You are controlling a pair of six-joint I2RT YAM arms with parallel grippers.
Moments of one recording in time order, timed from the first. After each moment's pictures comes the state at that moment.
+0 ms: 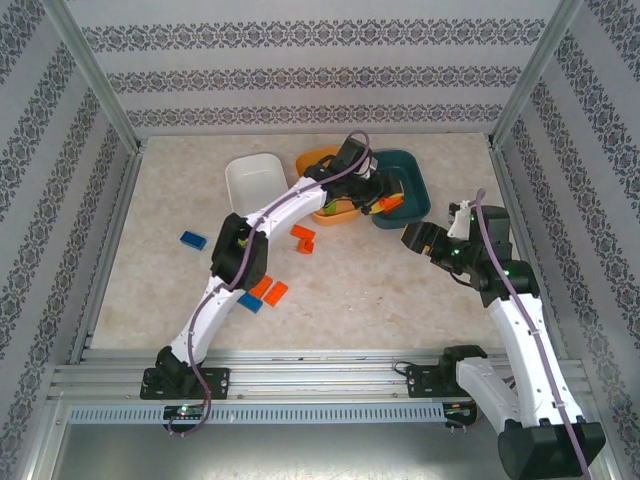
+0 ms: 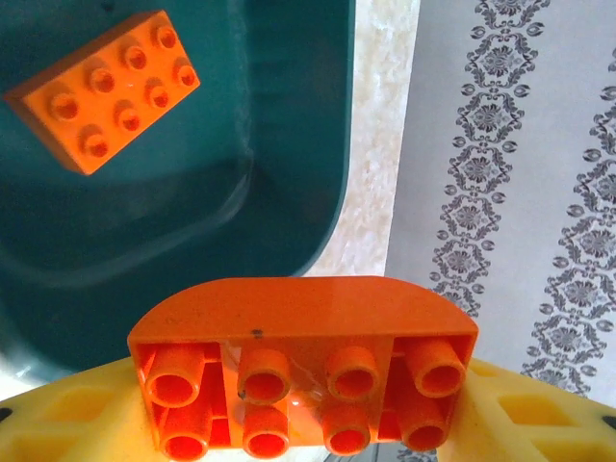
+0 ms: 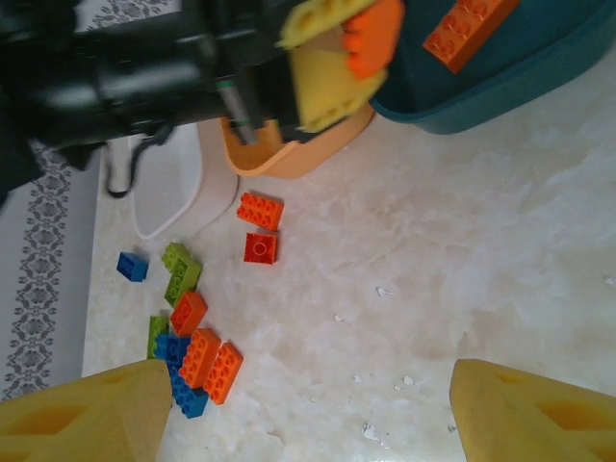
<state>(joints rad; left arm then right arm) -0.65 2.53 2.37 -0.53 0.57 -1.10 0.04 0.83 0.85 -0.74 -0.49 0.58</state>
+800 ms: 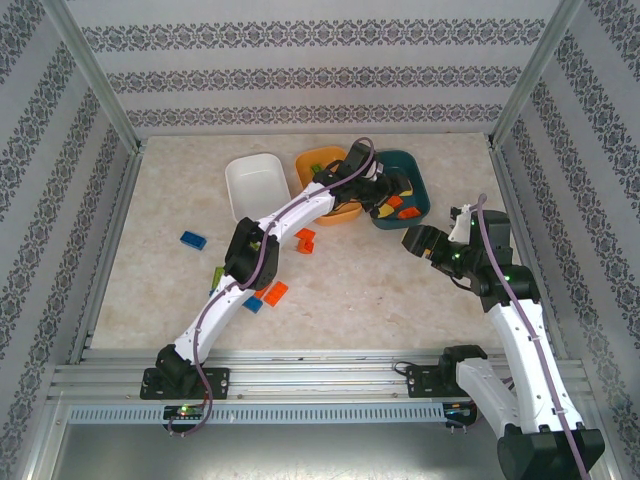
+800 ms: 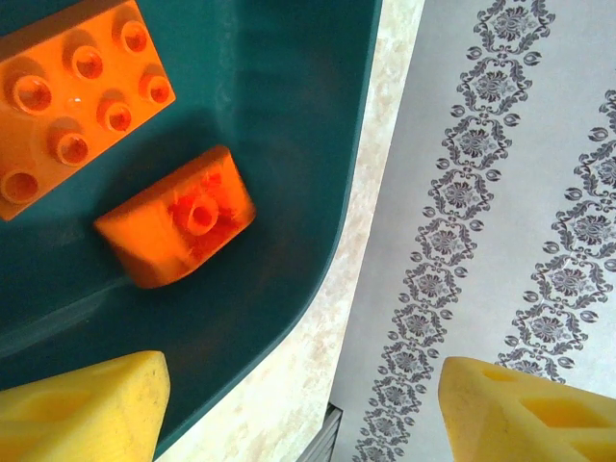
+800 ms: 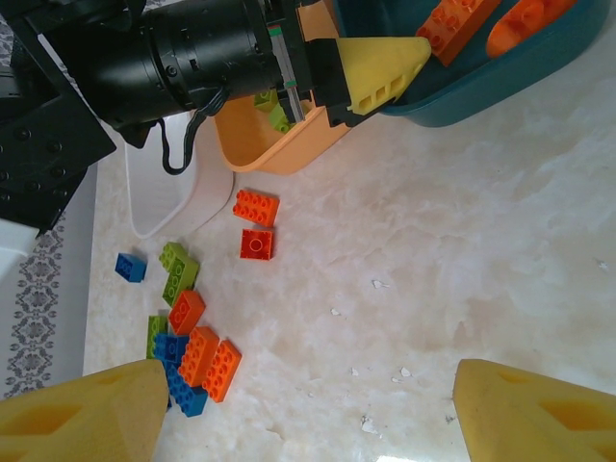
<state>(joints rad) -0.66 2.65 2.50 -0.49 0.60 -1.24 0.04 0.80 0.83 -0.75 -0.48 0.60</state>
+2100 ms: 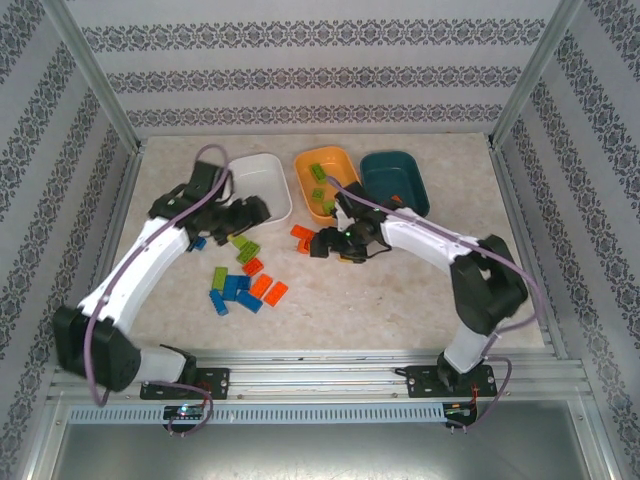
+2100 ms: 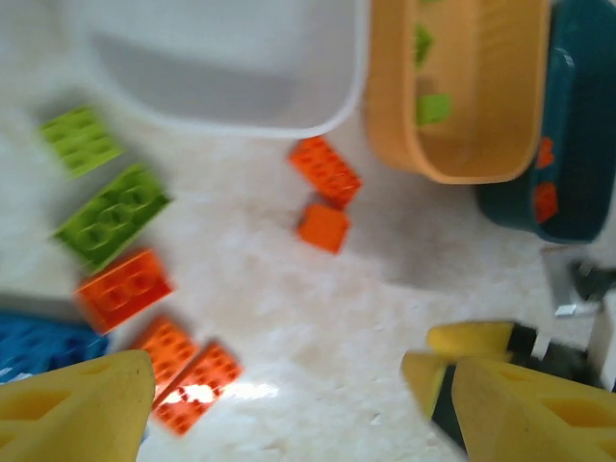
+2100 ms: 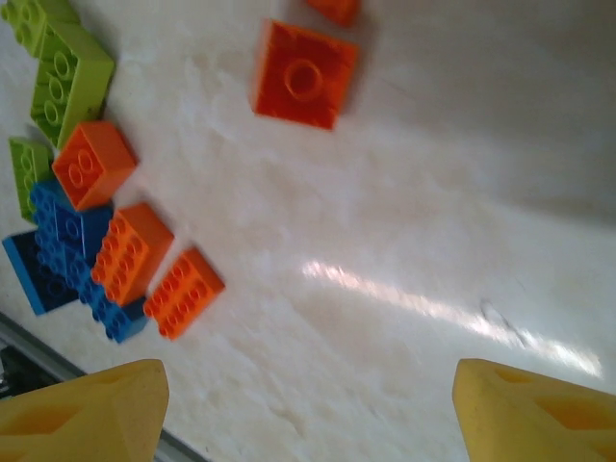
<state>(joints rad) -0.27 1.28 1.19 -0.86 0.22 -0.75 0.59 1.77 1.26 -0.66 -0.42 0.61</state>
